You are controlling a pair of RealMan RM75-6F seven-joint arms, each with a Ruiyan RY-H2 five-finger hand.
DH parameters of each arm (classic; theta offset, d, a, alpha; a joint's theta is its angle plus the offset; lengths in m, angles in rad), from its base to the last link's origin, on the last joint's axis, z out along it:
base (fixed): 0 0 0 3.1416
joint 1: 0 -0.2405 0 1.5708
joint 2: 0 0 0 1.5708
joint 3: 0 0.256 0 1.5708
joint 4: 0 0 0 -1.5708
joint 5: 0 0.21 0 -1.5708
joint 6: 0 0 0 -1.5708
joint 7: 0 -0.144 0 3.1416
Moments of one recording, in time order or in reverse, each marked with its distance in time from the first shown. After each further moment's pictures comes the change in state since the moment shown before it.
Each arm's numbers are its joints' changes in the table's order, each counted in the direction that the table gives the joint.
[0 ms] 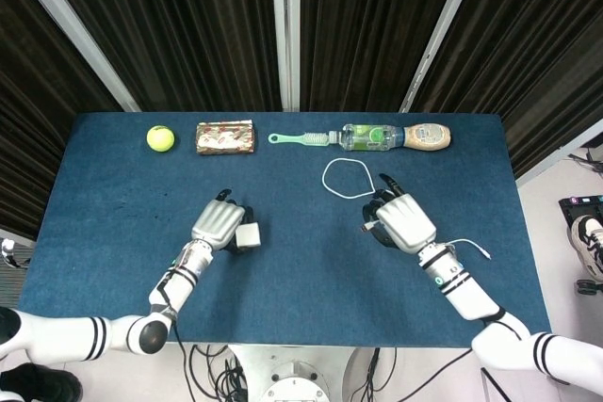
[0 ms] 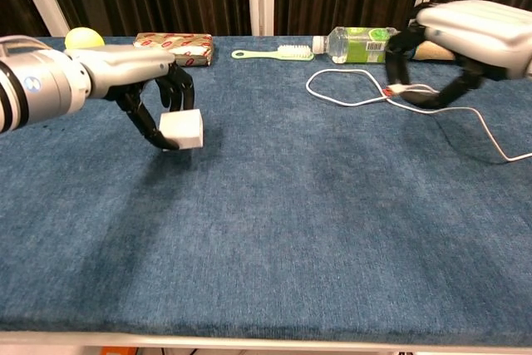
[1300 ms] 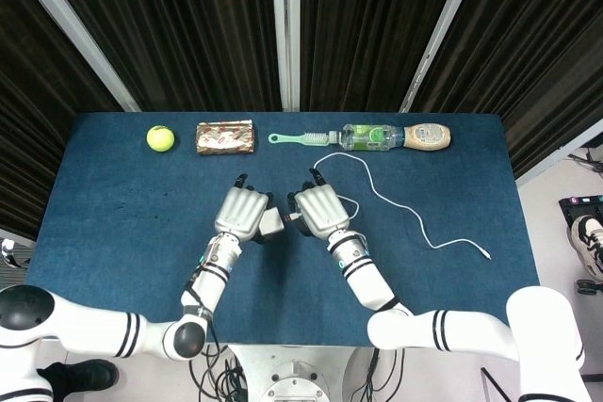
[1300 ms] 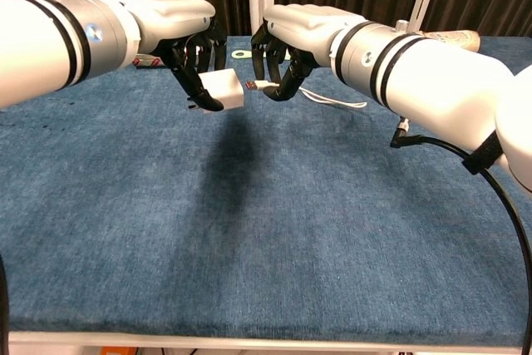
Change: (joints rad) left arm 0.164 -0.074 -0.114 0.142 -0.275 0.250 -0.329; right arm -0.314 -0.324 0.212 0.078 0.704 -0.053 0.542
